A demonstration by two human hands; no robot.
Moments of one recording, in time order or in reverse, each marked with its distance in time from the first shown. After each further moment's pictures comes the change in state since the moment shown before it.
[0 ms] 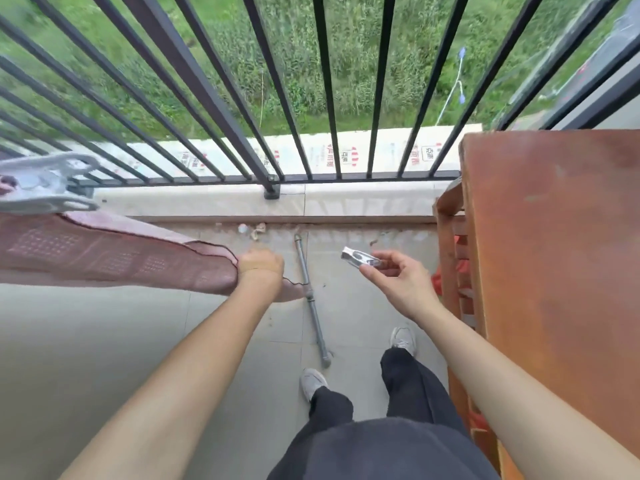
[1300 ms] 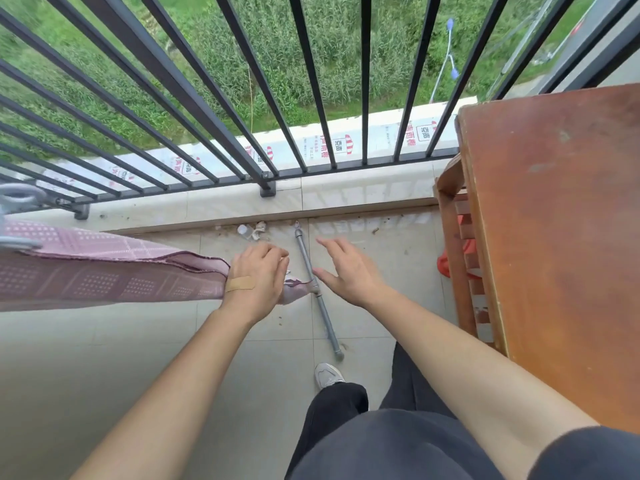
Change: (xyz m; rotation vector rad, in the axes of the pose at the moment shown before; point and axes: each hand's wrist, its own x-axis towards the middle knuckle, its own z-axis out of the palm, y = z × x) left_hand -0.035 -0.020 0.017 -0.581 0.590 0.221; right_hand 0.035 0.005 0.082 -0.623 -0.156 -0.358
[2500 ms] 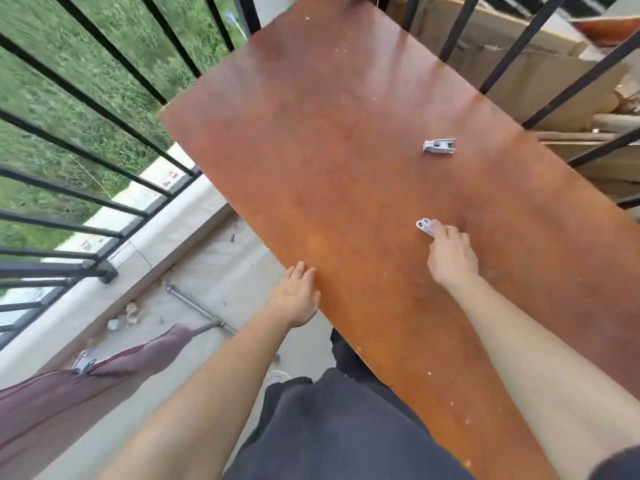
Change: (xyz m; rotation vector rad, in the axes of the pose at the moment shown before) left_hand -0.066 0.373 0.178 0.201 -0.793 0.495; right_hand -0.432 0.324 -0.118 -0.021 0.396 1.183
